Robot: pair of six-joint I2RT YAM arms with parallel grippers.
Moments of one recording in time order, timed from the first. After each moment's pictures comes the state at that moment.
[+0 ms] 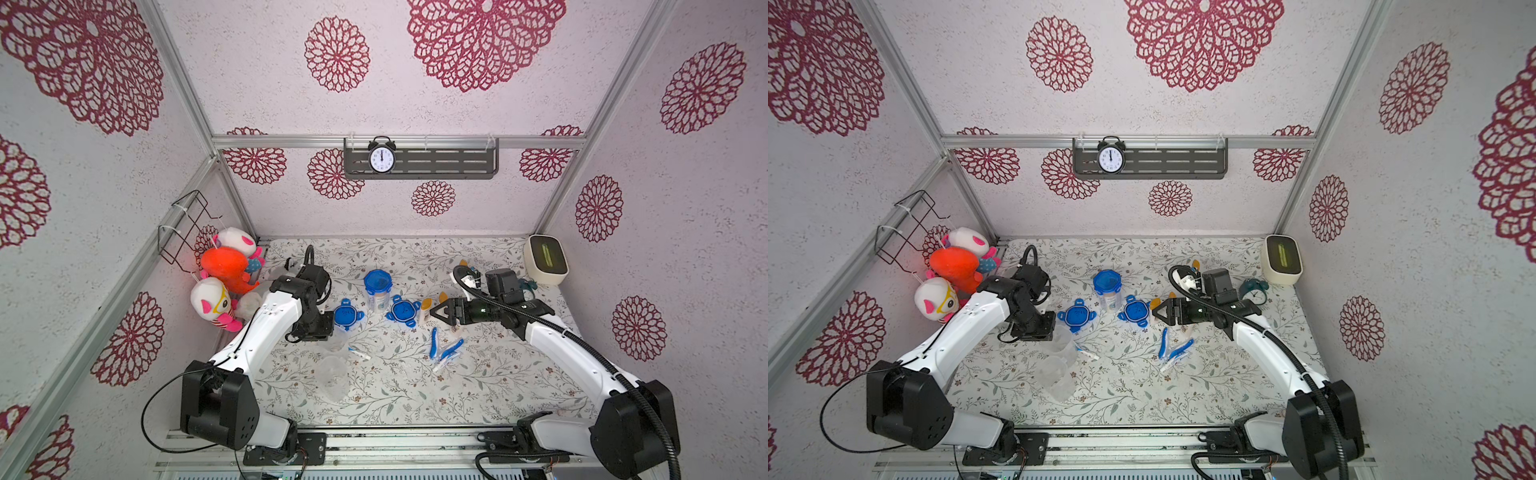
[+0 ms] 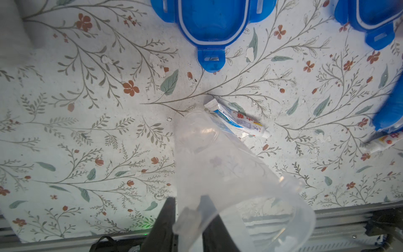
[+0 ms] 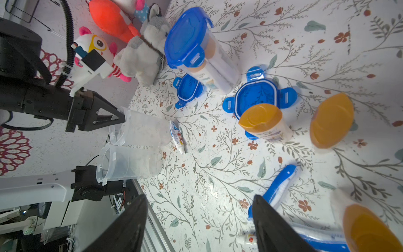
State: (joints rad) left arm -0.29 1.47 1.20 -1.21 0.05 -0.26; right arm 0.35 1.27 0.94 -0.45 -0.68 0.29
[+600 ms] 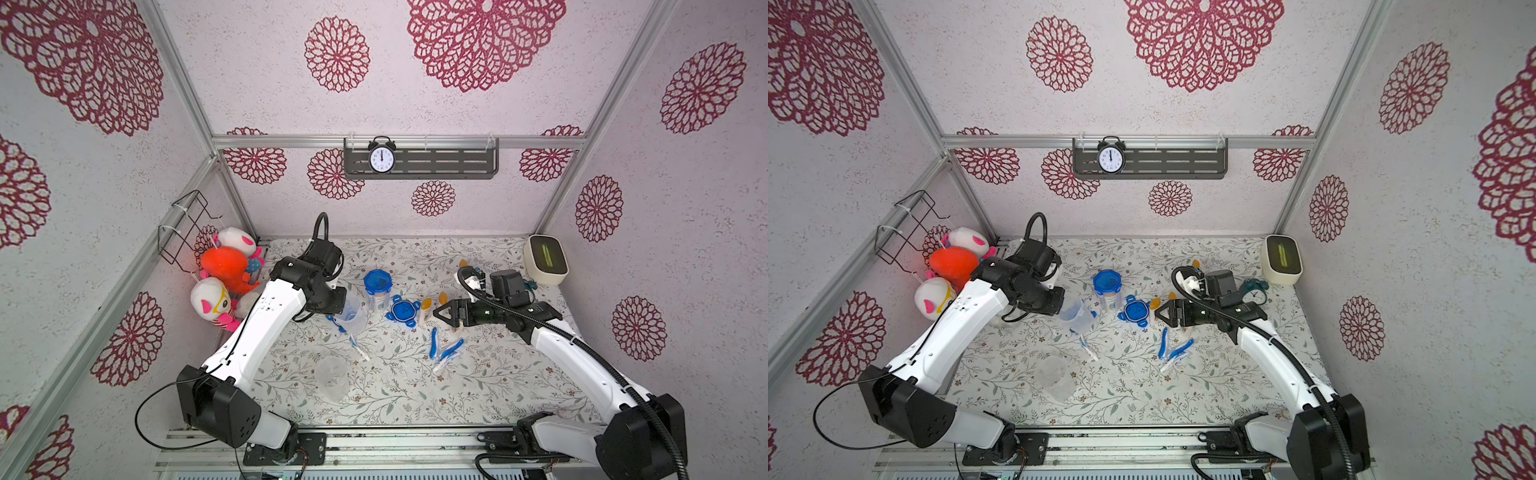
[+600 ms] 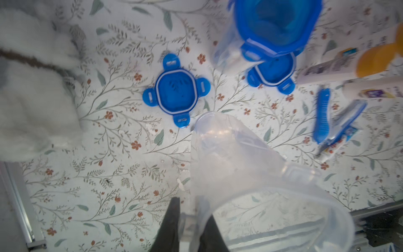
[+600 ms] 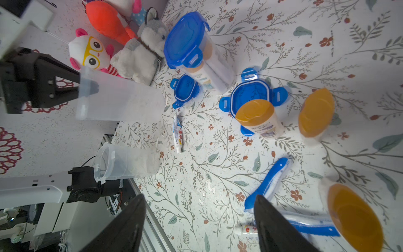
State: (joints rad) left arm -0.42 1.50 1.54 -1.23 -0.01 -0.21; right arm 0.35 1.21 0.94 -0.51 -0.61 0.28
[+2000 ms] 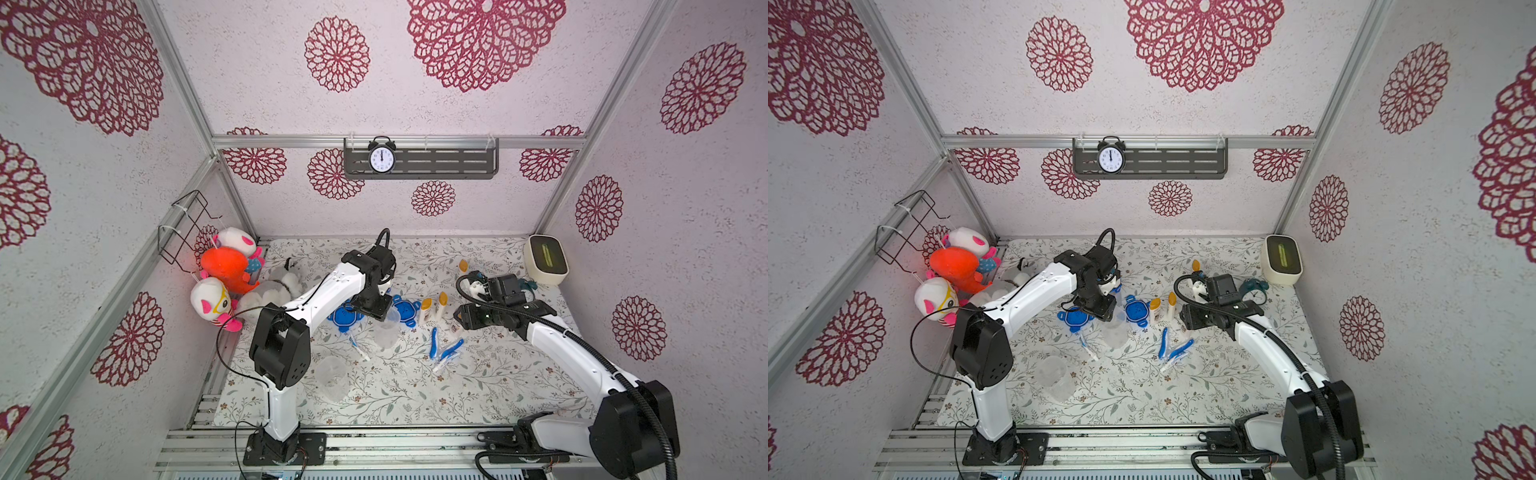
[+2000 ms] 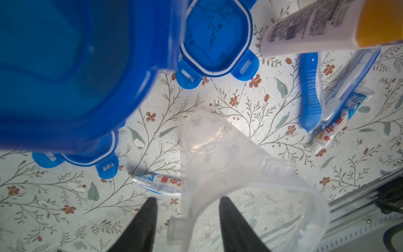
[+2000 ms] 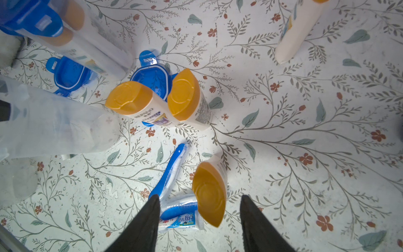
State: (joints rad) left arm -0.59 1.93 1.70 -1.20 0.07 -0.11; right arm 0.32 1.28 0.92 -0.57 -0.21 0.06
